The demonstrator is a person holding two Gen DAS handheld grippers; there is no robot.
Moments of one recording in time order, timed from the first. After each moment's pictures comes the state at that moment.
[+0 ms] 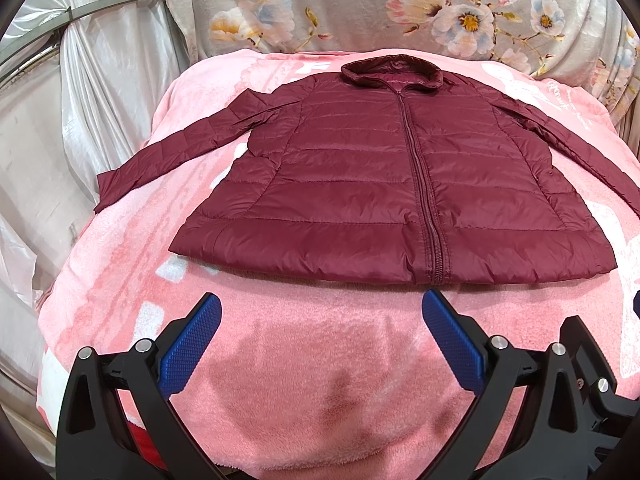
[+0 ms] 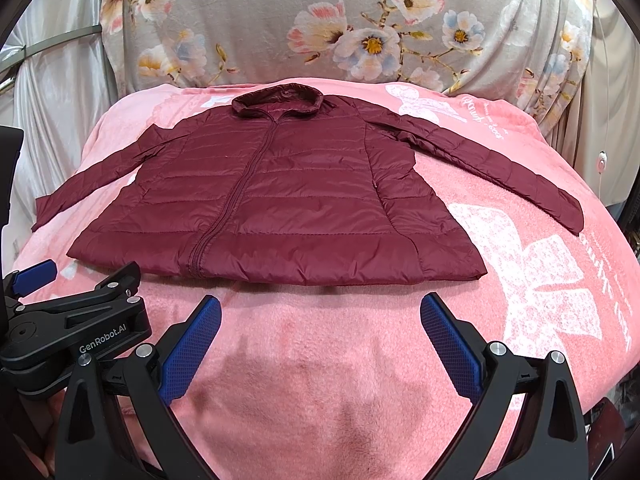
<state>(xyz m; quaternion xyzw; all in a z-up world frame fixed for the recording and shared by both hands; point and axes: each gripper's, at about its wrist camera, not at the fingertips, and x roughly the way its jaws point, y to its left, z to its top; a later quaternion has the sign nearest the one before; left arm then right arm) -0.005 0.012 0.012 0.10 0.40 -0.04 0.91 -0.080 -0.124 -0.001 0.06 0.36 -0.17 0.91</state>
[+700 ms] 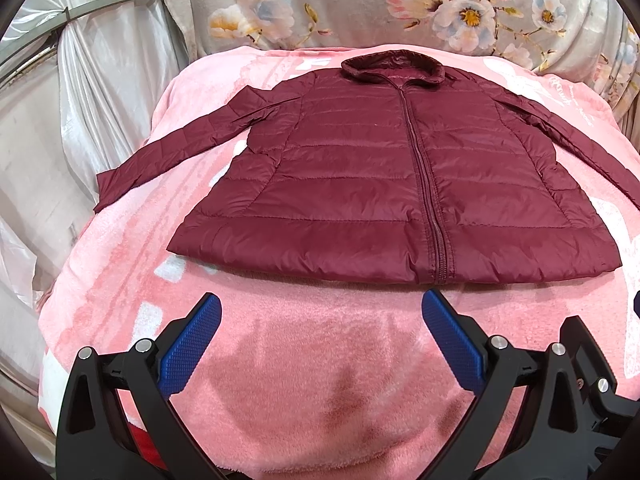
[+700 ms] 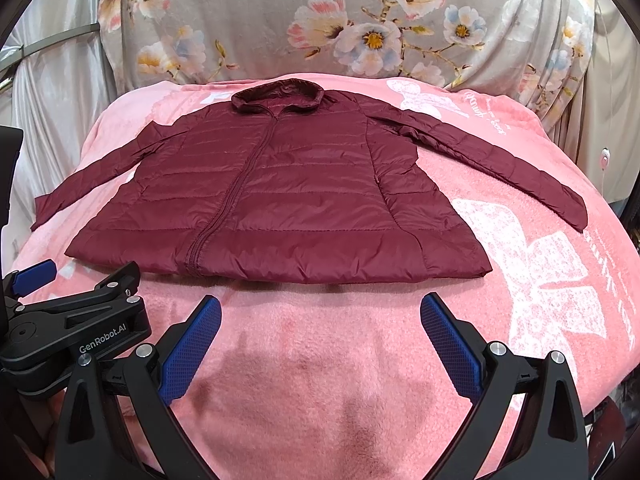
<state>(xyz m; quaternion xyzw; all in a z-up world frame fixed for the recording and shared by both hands) -0.005 0.014 0.010 0.10 0.40 -0.04 0.91 -0.077 -0.121 0.000 0.07 0.37 -0.17 0.91</state>
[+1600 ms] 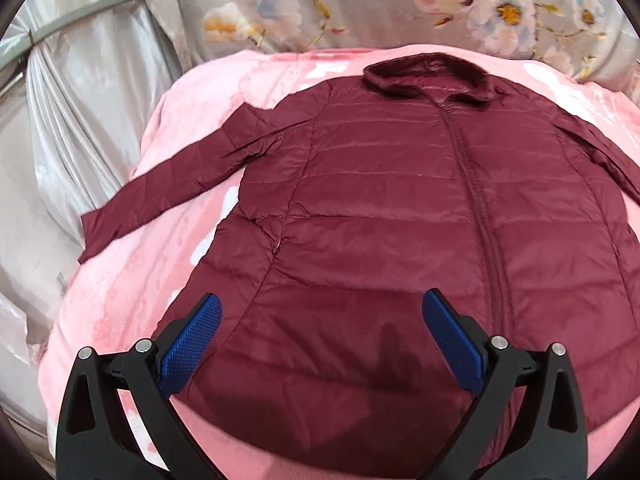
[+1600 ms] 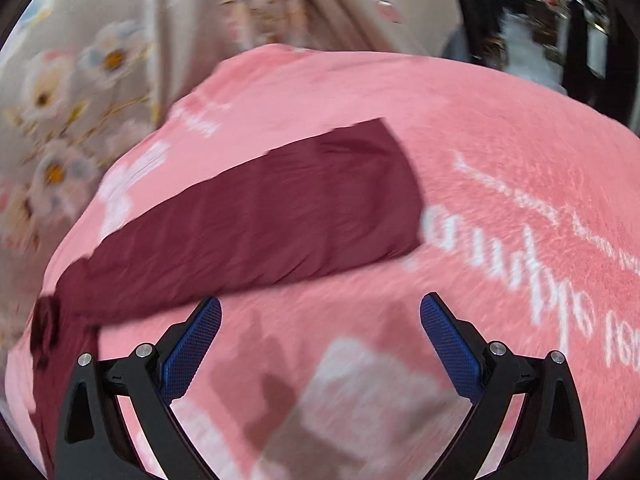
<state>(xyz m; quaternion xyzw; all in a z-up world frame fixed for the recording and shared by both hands) 0.133 -0.005 0.001 0.12 0.40 0.00 0.91 -0.098 -0.518 -0.061 0.38 0.27 -0.45 0.76</state>
